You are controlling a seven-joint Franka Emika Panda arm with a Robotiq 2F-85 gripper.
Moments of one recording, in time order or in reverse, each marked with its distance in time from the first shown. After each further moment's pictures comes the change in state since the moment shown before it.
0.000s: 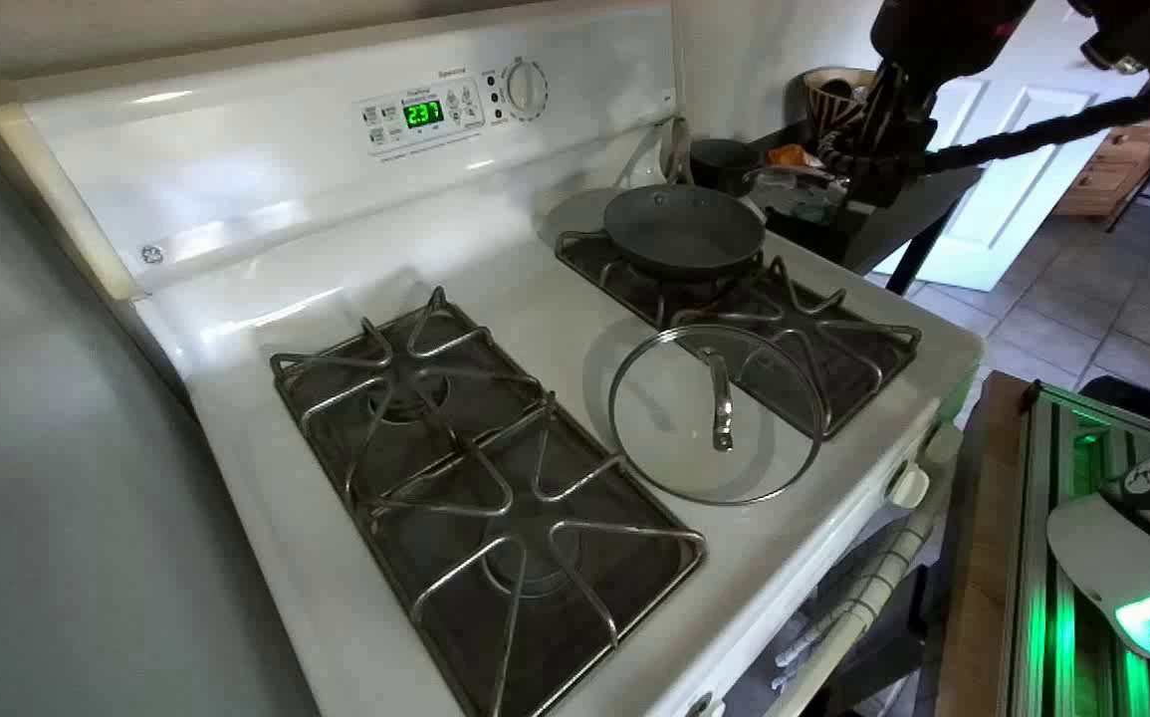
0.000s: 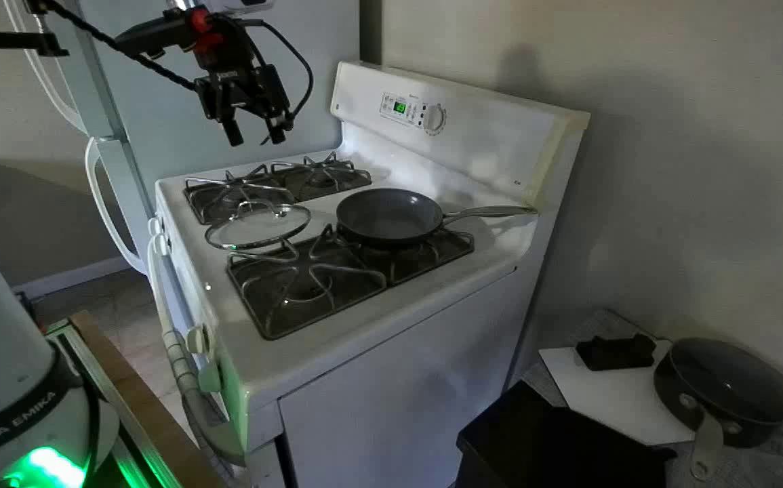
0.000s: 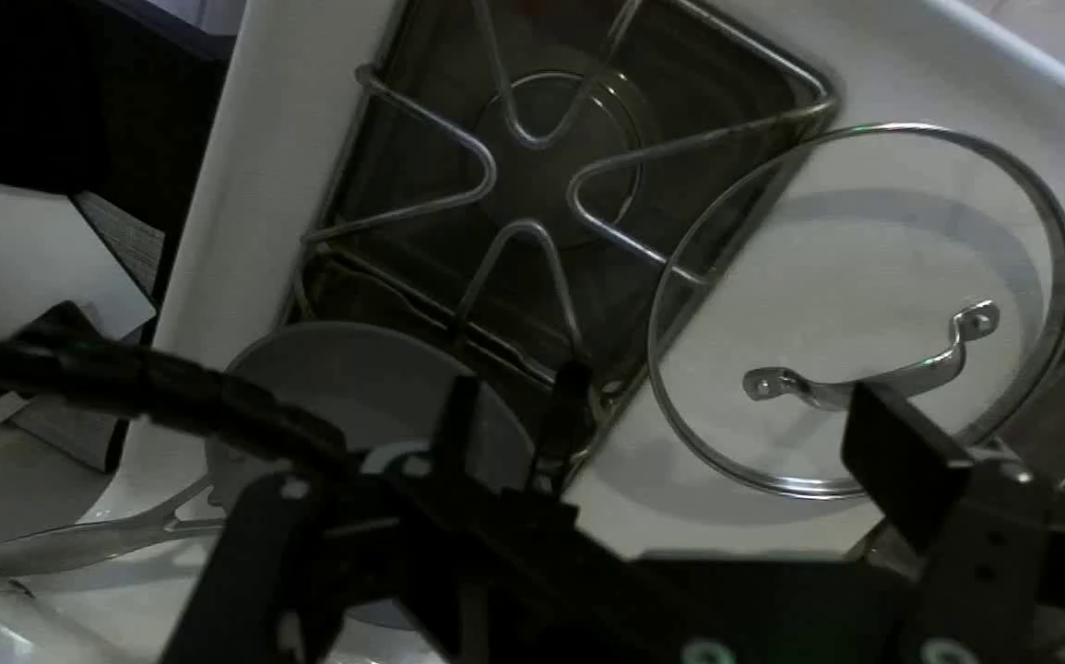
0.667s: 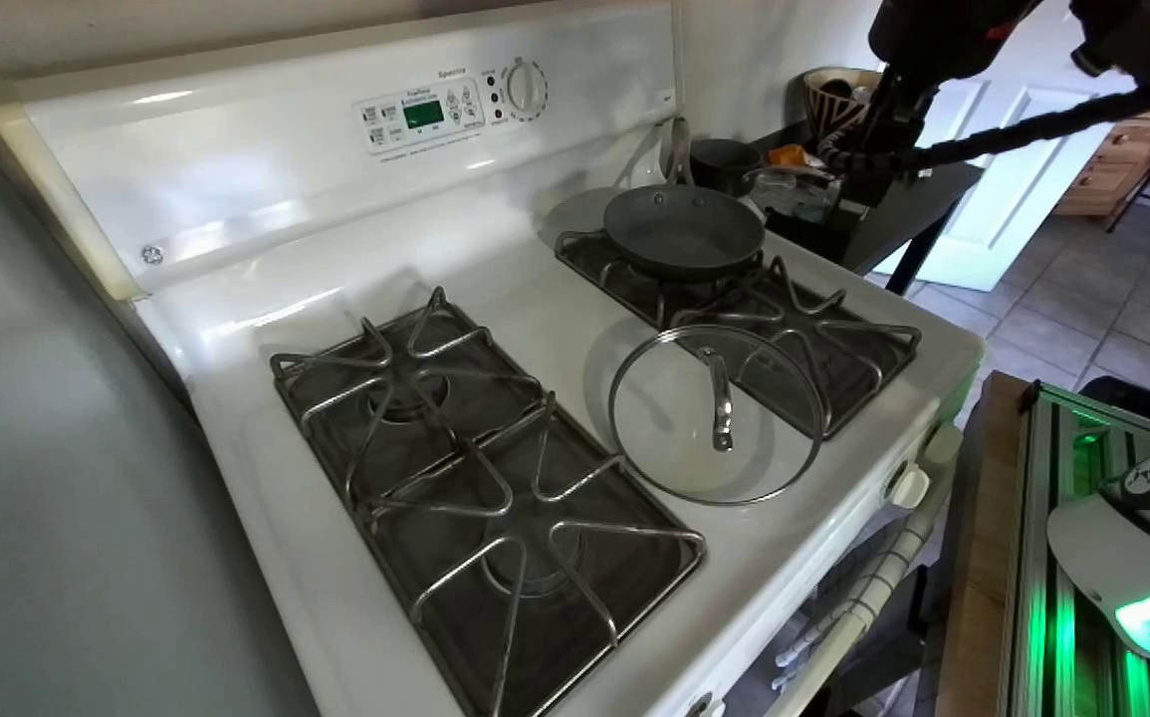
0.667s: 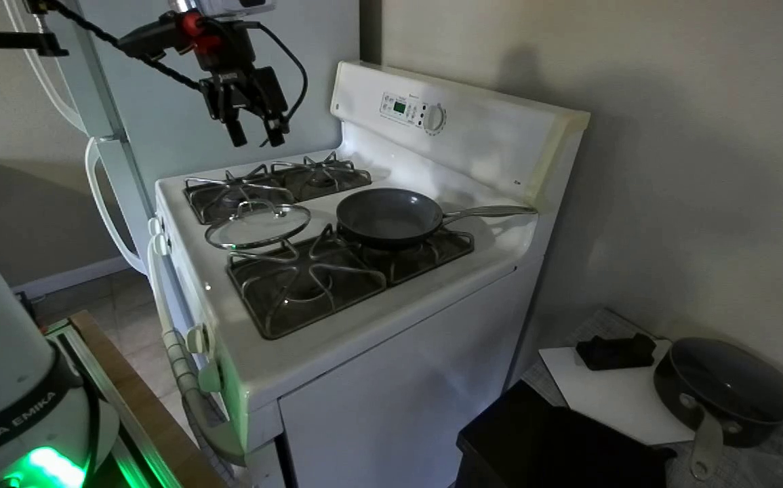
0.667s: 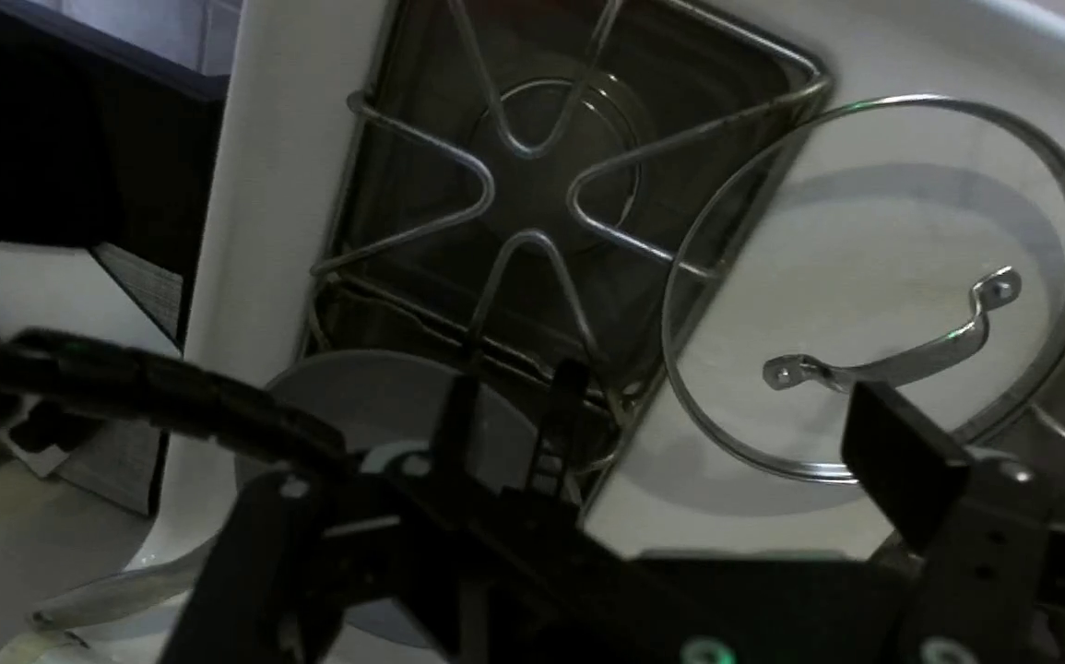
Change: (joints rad) arm -0.009 0.007 0.005 0.000 0.000 0.000 0.105
